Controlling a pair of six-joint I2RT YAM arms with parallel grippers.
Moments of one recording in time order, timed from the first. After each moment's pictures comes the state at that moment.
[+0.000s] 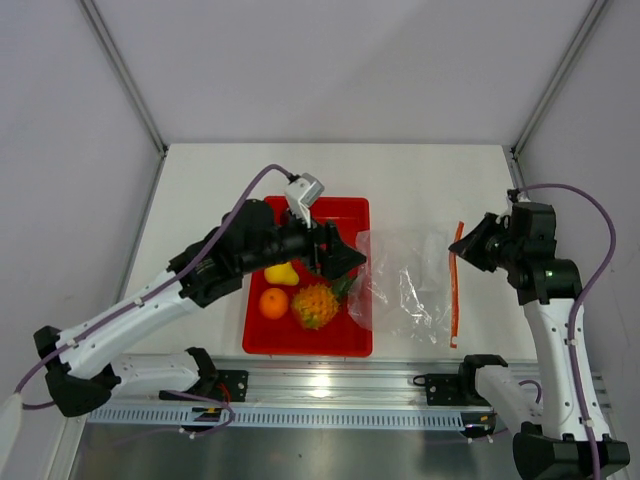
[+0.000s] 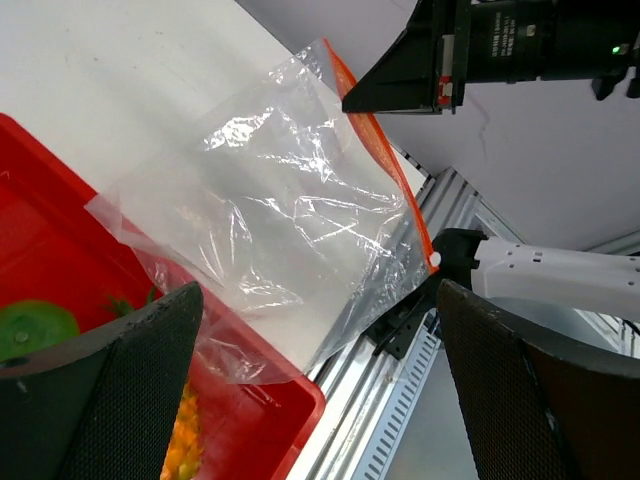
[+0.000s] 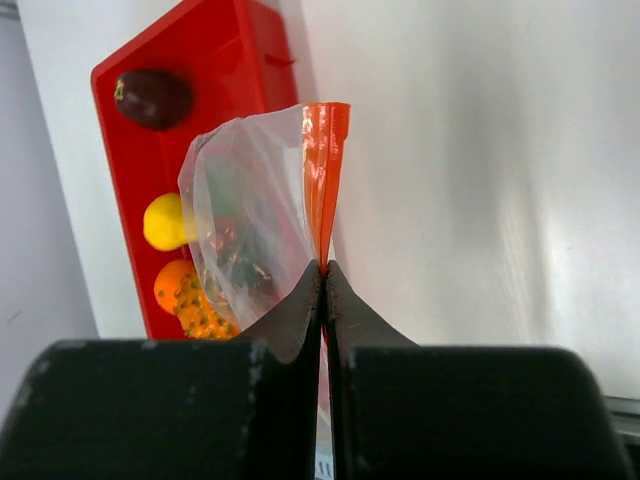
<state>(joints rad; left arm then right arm) -0.94 1.07 1.19 -0.34 0.16 -0.44 0.01 0.88 1.07 -0.88 -0.28 0.58</state>
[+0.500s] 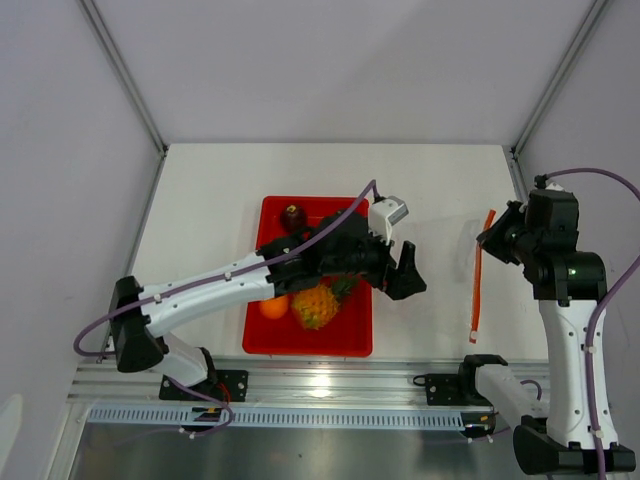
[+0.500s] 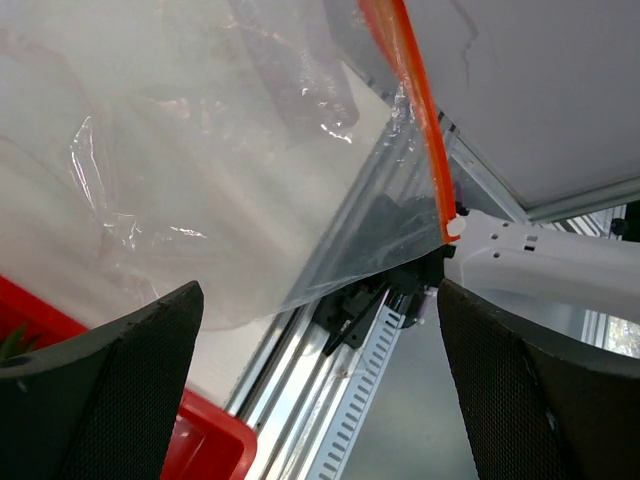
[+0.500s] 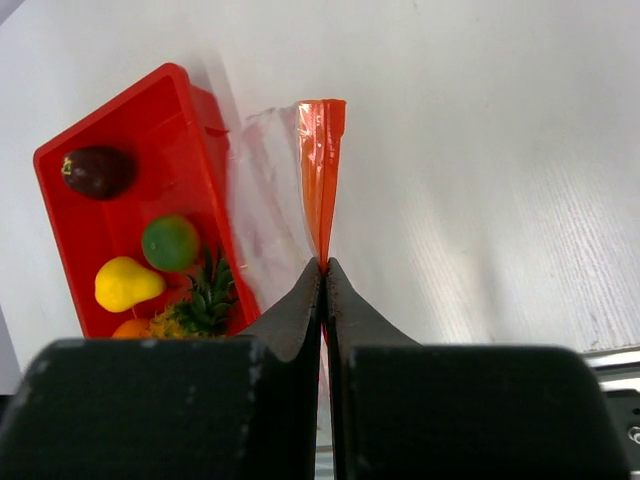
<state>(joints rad) -1.14 1.47 1.38 -0.29 0.14 -0.52 0.01 0.92 1.33 -1.07 -0.01 0.52</state>
